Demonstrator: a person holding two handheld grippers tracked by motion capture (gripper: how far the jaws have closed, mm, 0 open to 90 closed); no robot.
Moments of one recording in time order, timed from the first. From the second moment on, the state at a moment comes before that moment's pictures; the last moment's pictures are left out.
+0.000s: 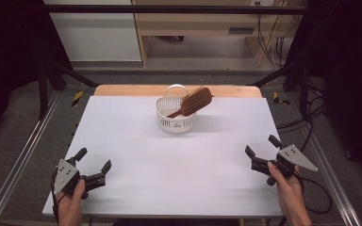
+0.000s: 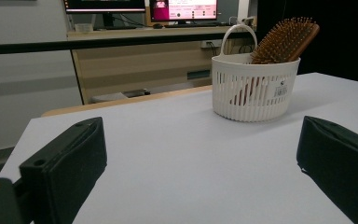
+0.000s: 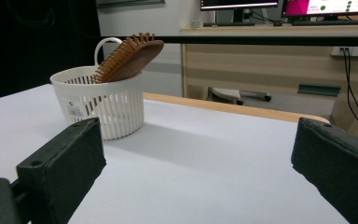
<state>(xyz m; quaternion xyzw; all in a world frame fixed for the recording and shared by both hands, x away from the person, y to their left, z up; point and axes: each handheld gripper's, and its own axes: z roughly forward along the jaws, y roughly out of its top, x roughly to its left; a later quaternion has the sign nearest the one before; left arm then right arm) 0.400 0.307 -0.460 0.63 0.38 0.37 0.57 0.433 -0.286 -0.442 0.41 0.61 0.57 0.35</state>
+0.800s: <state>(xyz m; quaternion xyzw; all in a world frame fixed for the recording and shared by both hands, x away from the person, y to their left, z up) 0.391 0.308 -0.458 0.62 0.36 0.36 0.59 0.429 -0.263 -0.453 0.37 0.65 0.57 0.34</state>
